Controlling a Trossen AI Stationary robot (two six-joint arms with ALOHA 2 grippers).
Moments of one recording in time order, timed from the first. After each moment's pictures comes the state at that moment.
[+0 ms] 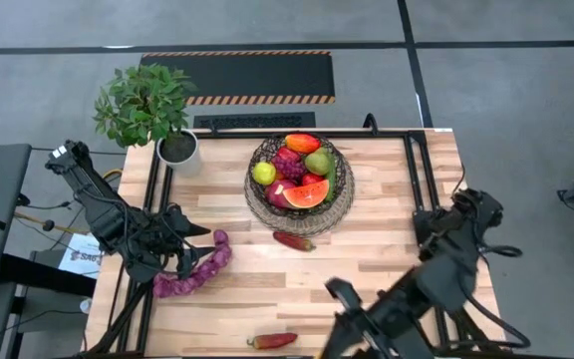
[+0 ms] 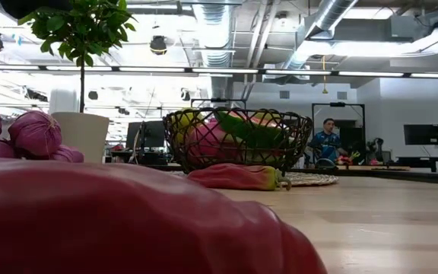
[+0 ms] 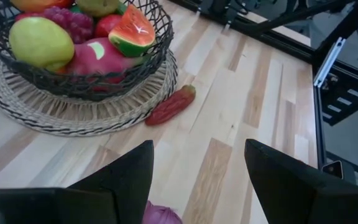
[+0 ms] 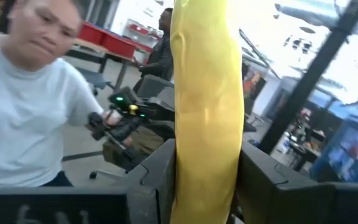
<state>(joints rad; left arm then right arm) -0.82 0.95 0.91 -0.84 -0.82 -1.05 0.71 1.83 2.25 -0.28 0.05 -0.43</state>
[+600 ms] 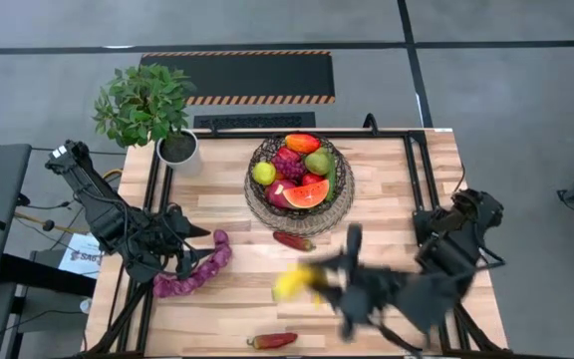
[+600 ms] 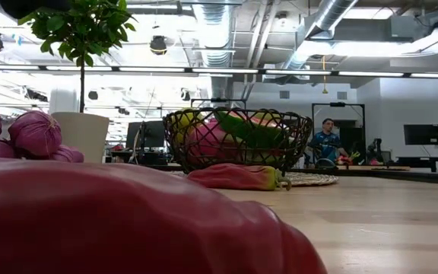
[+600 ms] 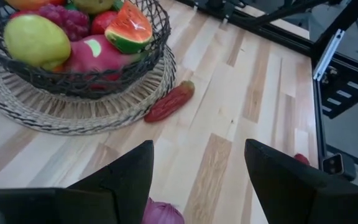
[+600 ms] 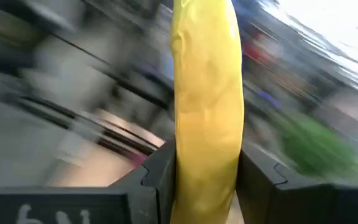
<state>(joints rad) -0.82 0.95 0.91 -0.84 -0.80 -1.03 0.76 1.83 2.25 -0.59 0.76 -0.35</state>
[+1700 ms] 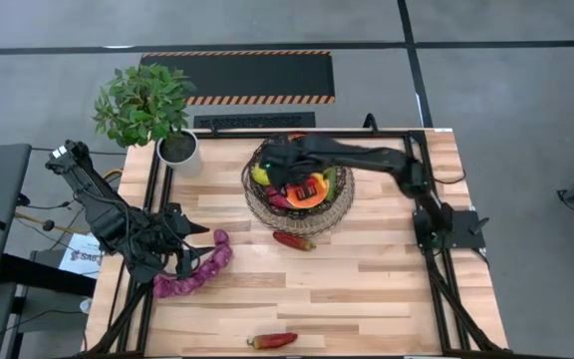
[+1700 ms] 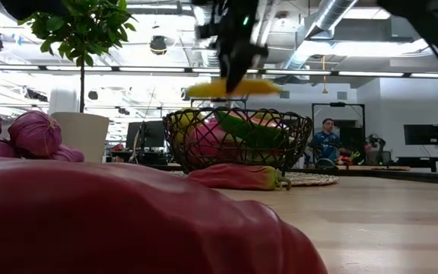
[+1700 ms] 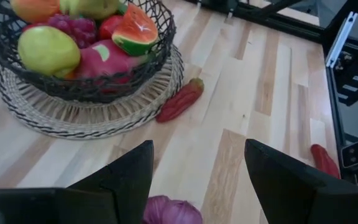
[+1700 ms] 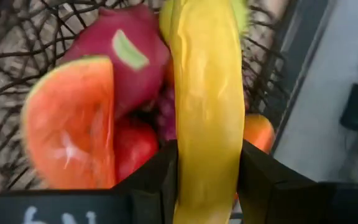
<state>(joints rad) -0.82 0.95 0.91 -0.88 -0.81 -0.98 -0.14 2.13 2.25 -1.35 0.37 -0.58</state>
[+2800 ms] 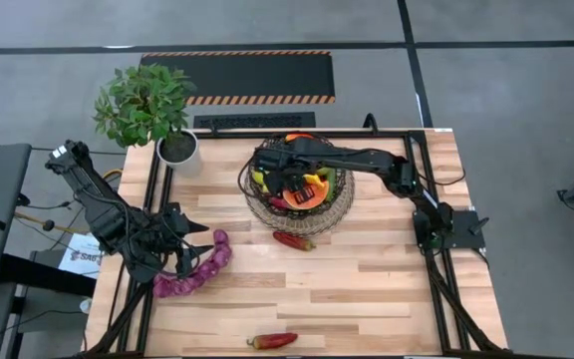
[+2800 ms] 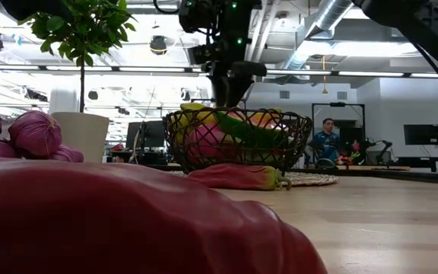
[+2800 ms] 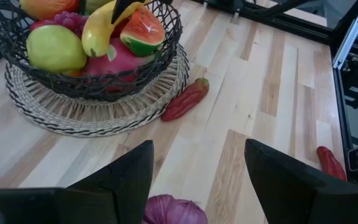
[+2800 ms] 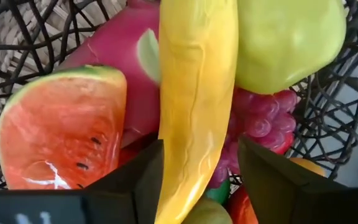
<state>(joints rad) -0.82 0.95 0.91 -0.90 -0.82 -1.01 -0.17 2.26 2.25 -1.33 0.29 -0.70</state>
